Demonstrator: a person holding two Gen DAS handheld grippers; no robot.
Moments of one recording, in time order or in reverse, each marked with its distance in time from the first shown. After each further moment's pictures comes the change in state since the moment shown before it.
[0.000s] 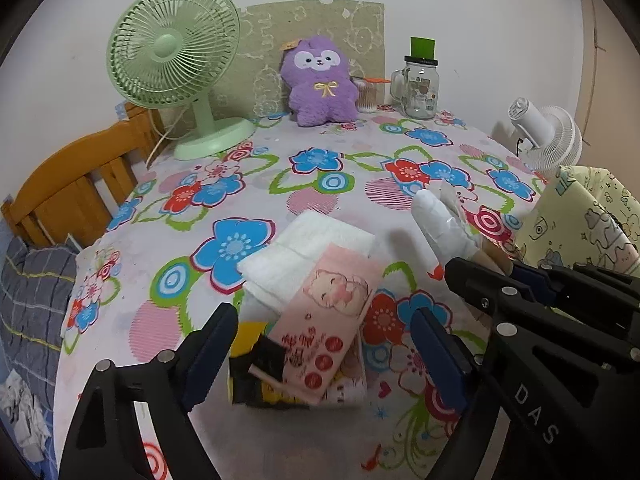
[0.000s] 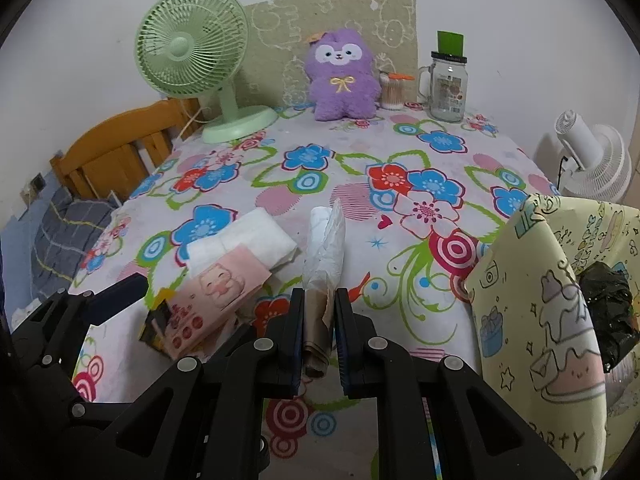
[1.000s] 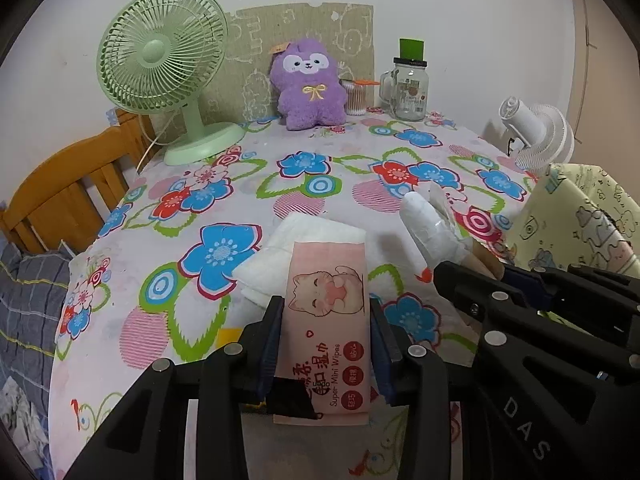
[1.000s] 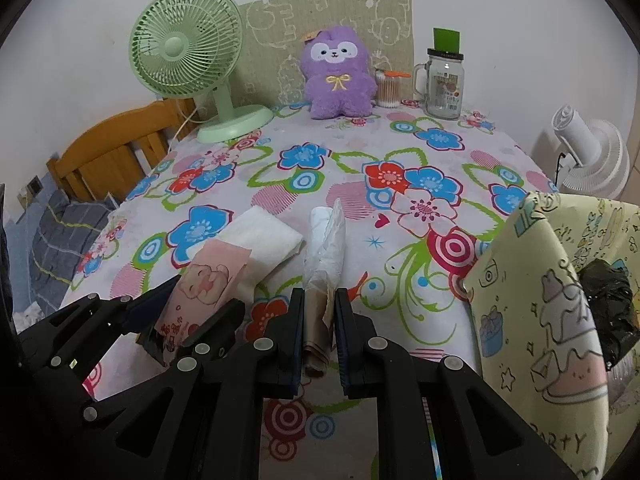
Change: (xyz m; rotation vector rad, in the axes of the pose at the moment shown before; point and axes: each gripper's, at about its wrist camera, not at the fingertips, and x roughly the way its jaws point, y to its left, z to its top) left arm -0.004 -0.007 -0.002 0.009 -0.017 -0.019; right arm -0.006 0.000 -0.003 0.002 -0.006 0.000
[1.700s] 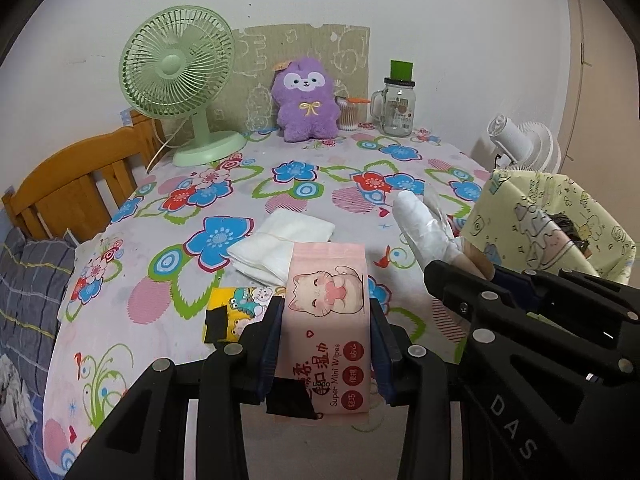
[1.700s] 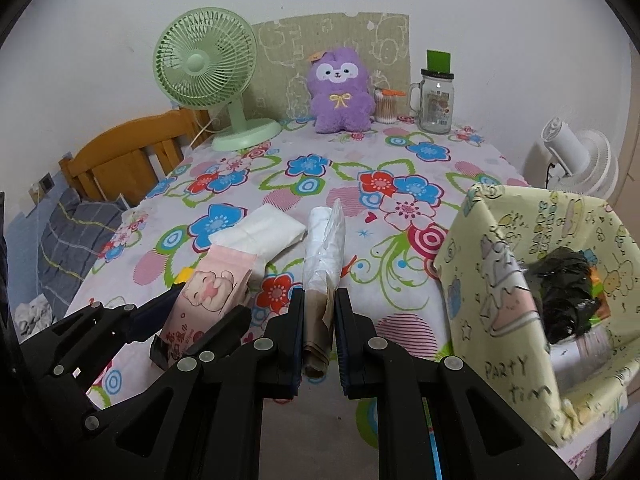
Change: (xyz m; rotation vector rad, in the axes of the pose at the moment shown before) left arm -0.047 -0.020 -0.020 -0.053 -0.046 -0.010; right arm -0.052 -0.004 -0.023 -0.024 -0.057 0.010
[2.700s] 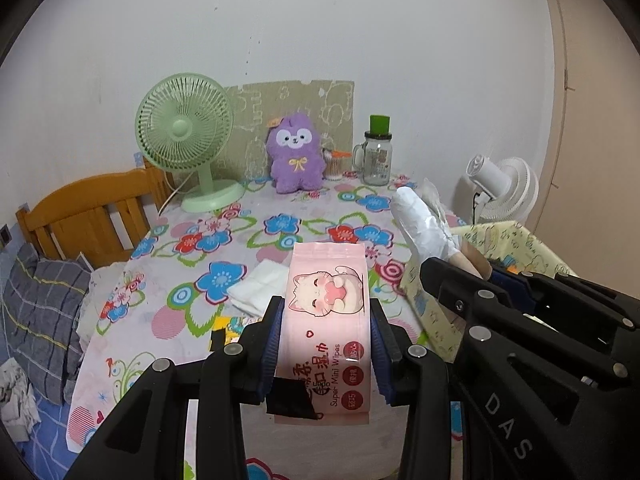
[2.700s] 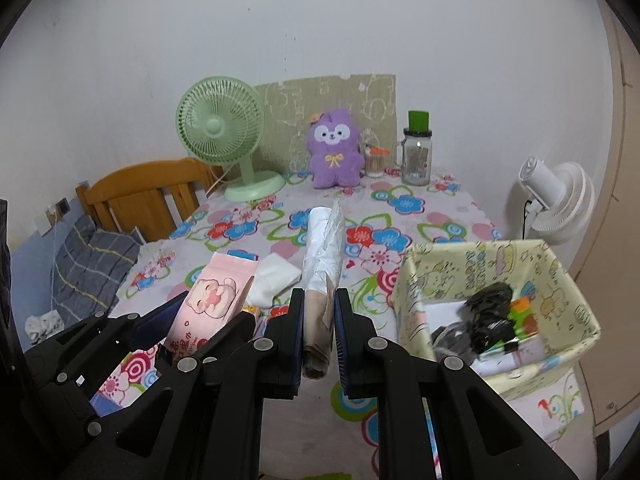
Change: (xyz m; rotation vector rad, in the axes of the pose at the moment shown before) left arm -0.085 -0.039 0.021 0.000 -0.129 0.006; right arm -0.101 -0.018 0.014 -0.009 -0.152 0.009
